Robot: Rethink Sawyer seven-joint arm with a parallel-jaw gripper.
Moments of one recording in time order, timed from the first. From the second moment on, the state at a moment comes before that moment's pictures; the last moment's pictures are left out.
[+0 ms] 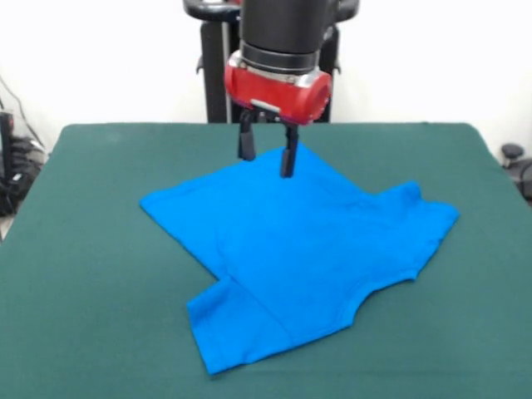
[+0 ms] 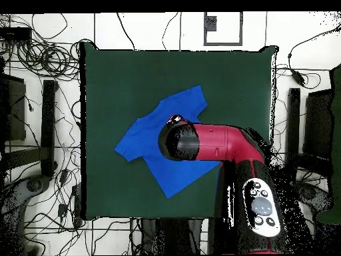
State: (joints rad) arm -0.26 -0.73 0.08 1.64 -0.27 0.54 2.34
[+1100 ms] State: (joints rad) arm -0.14 -0.73 0.04 1.71 -0.28 0.36 2.34
